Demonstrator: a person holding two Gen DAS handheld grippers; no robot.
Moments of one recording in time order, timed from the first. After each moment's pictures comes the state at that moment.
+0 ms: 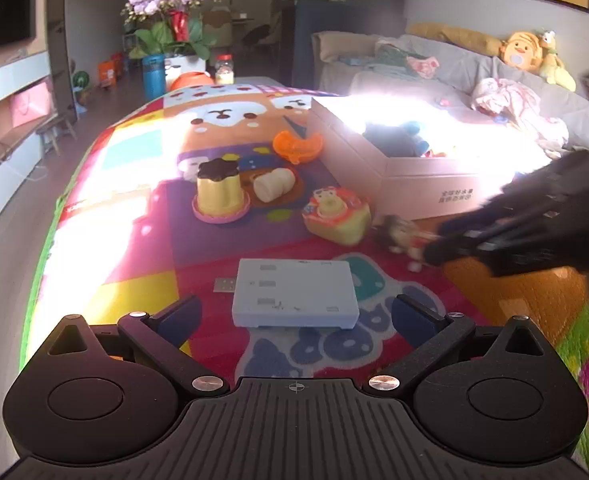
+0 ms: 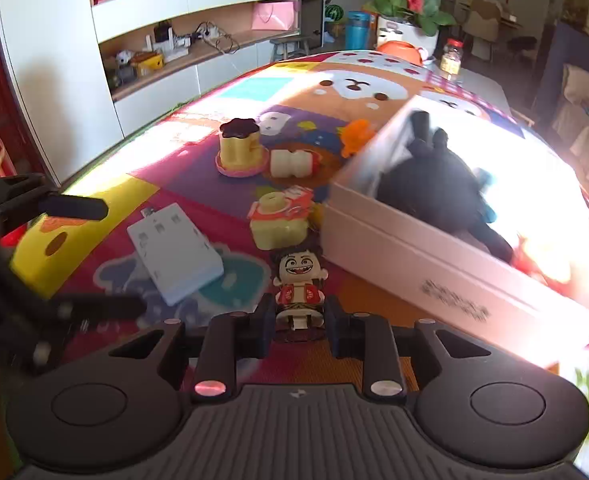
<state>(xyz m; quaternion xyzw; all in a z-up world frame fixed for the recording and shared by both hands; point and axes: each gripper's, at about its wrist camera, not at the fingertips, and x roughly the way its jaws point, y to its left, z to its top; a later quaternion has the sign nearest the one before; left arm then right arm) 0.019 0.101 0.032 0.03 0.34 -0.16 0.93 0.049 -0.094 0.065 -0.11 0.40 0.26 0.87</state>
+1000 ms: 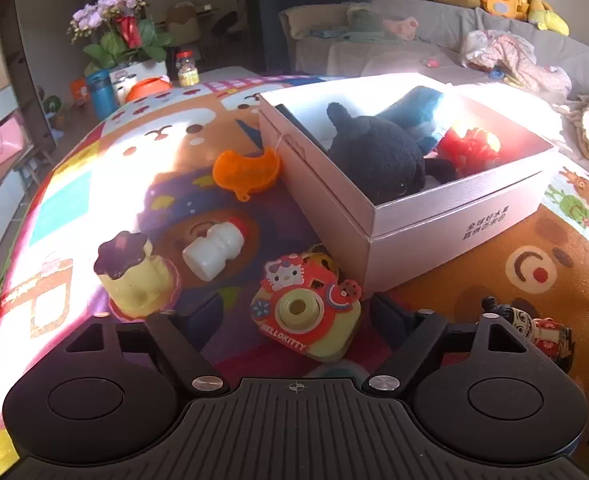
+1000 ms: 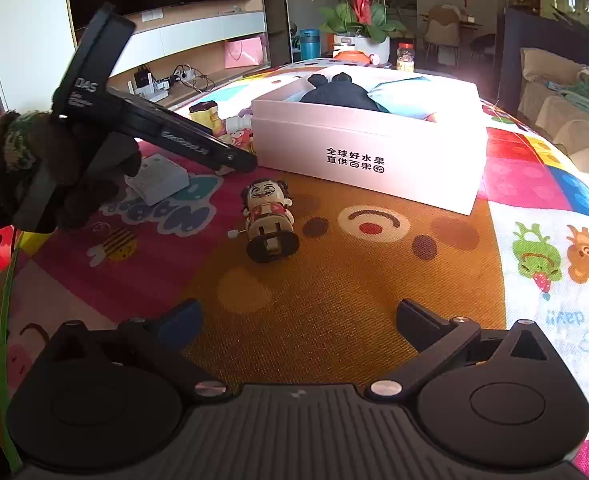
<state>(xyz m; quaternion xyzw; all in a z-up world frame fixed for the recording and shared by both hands) 0.116 0.022 0.012 0.12 0.36 -0.18 0.91 -0.034 -0.183 0.026 -0.04 0.36 0.23 0.90</state>
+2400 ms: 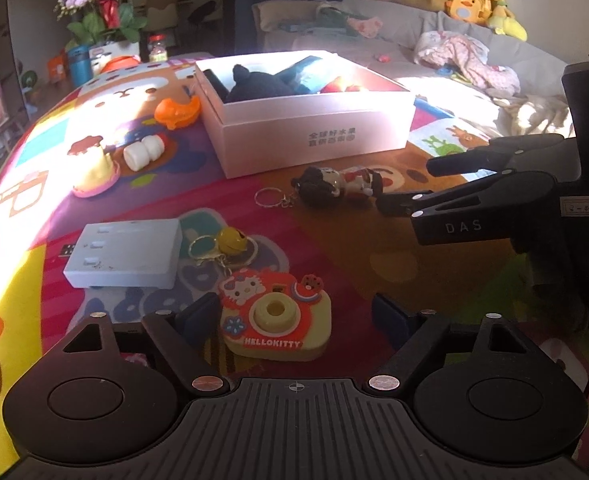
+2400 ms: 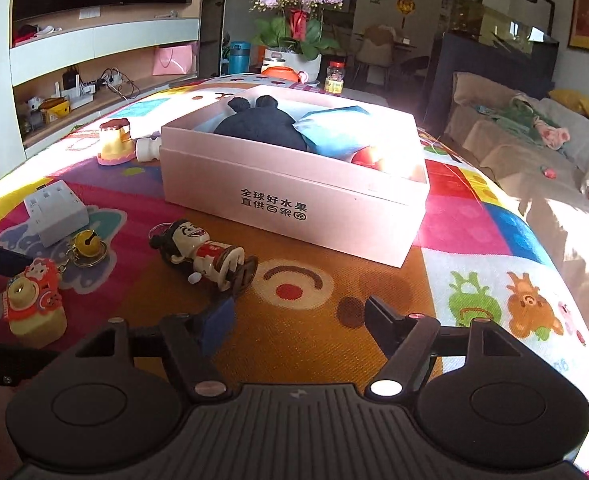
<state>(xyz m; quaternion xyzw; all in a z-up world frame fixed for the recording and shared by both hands) -0.019 0.005 0.014 0.07 0.38 -0.22 0.90 0.005 -0.175 0.027 -0.09 0.33 0.11 0.93</state>
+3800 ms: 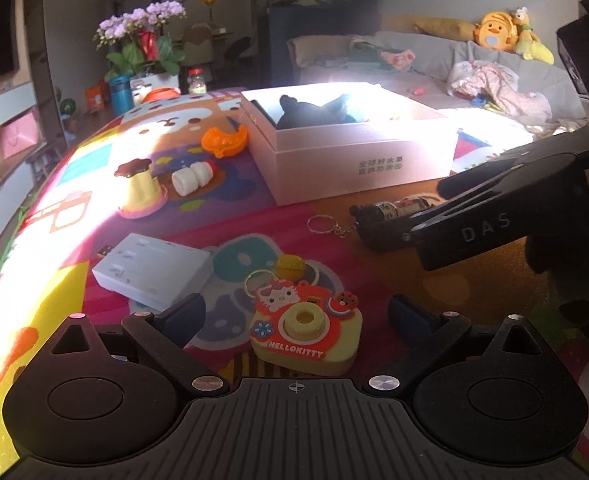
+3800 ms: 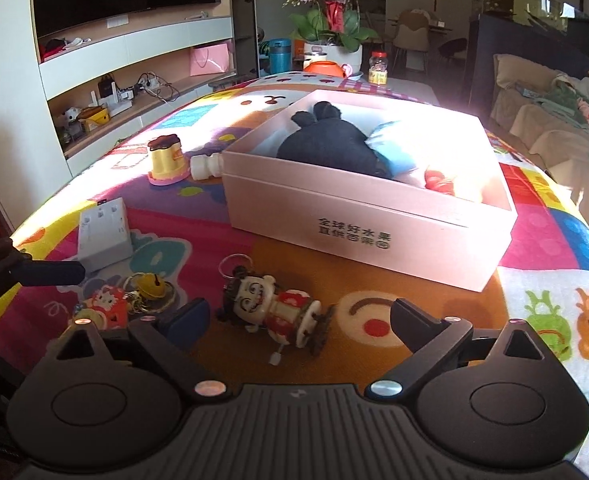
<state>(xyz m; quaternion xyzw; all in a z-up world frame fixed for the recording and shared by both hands) -0.021 0.019 0.008 0.07 0.31 -0.17 0.93 0.022 -0.138 0.041 -0.04 0.36 0.18 0.92</state>
